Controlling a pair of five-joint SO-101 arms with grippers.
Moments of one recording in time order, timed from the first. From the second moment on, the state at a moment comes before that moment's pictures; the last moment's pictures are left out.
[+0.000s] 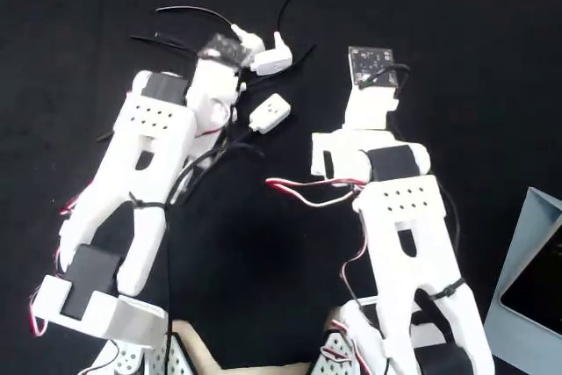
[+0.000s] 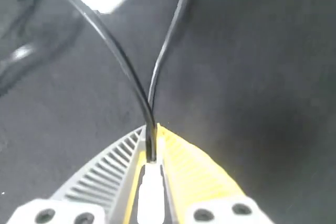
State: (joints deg) left arm 11.3 -2.0 3.6 83.9 -10.2; right arm -9.1 -32.5 38.5 64.0 -9.2
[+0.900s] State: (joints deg) left arm -13.8 -2.9 -5.7 93.1 -1.5; right arm -26.0 -26.7 43.5 54.2 -16.1
